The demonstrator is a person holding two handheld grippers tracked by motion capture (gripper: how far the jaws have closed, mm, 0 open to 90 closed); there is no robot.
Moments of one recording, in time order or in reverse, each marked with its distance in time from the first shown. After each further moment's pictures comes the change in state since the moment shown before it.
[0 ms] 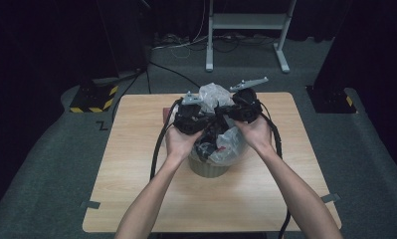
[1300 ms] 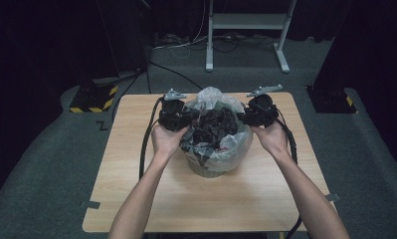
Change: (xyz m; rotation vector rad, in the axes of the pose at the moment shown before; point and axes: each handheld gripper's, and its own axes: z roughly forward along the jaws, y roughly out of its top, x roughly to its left) left arm 0.034 -0.005 -0.026 -0.014 0.043 -0.093; right arm -0.037 -0.034 -0.008 0.065 -0.169 0.000
